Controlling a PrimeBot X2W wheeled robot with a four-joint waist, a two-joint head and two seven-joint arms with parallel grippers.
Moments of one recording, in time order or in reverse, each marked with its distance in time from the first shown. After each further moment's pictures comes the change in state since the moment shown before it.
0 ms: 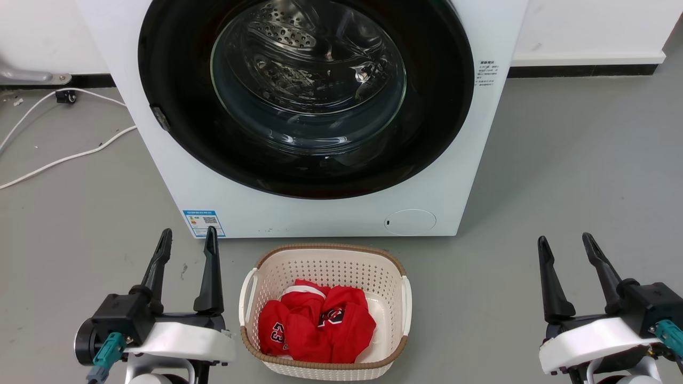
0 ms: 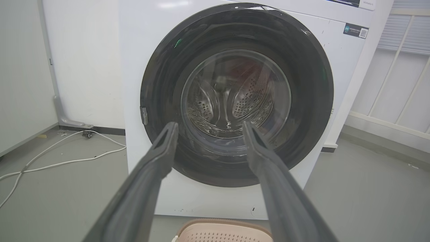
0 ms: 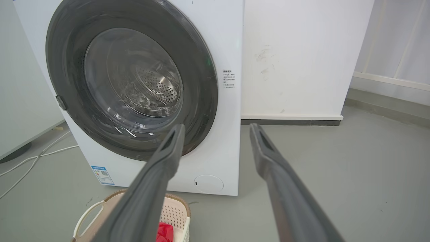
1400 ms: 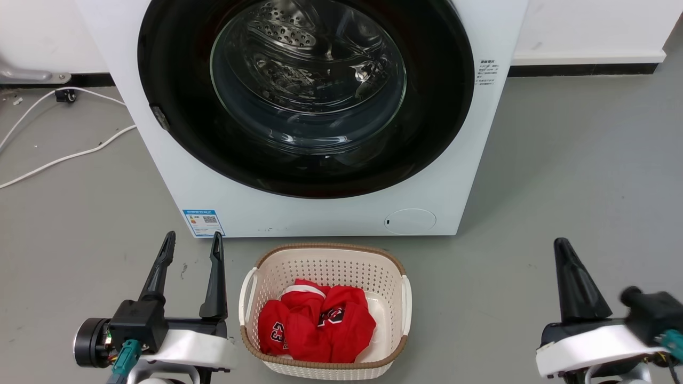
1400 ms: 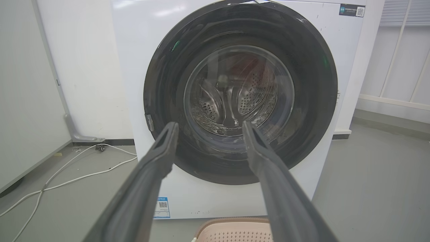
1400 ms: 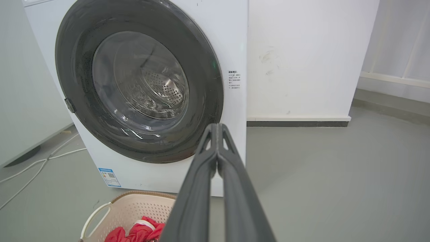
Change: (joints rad) left arm 0.012 0.000 -0.005 0.007 0.131 0.019 -0.039; right arm 0.008 0.001 0.015 0.023 0.008 0.000 -0.050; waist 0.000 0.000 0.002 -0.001
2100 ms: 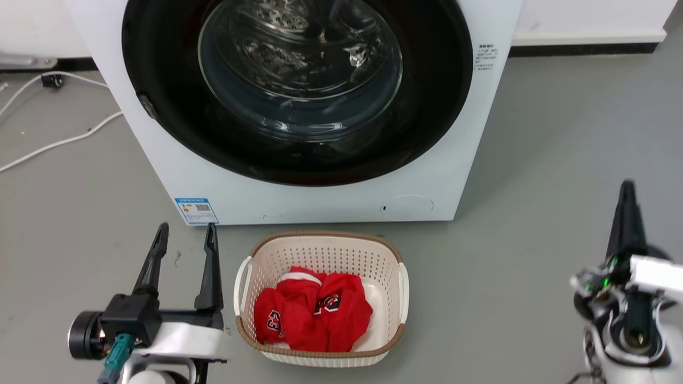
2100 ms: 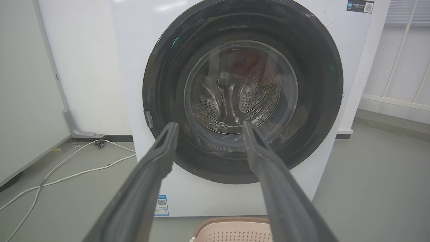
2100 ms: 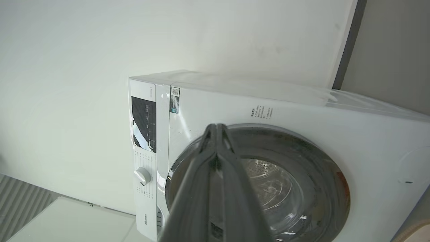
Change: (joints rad) left arm -0.009 0.000 0.010 -0.012 -0.014 -0.002 0.000; right arm -0.211 0.002 -0.033 0.129 1.395 0.000 -0.091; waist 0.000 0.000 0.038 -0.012
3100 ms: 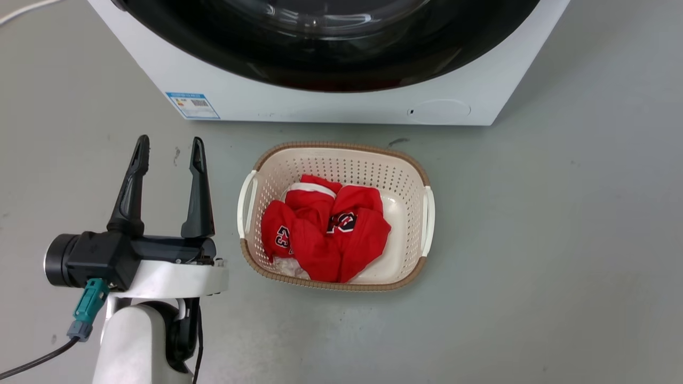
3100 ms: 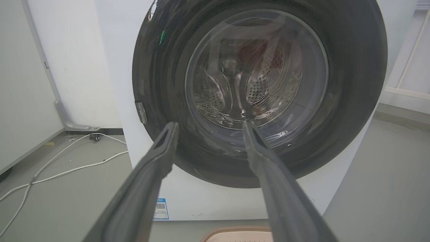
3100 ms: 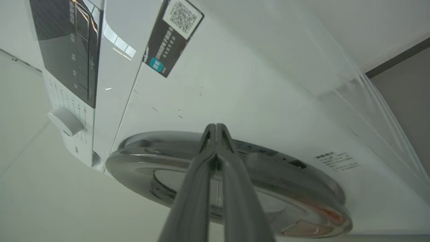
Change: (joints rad) left arm -0.201 0.000 0.012 -0.061 -0.009 -0.023 0.000; right arm -1.136 -0.304 0.194 0.718 -0.188 0.000 0.592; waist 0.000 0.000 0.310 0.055
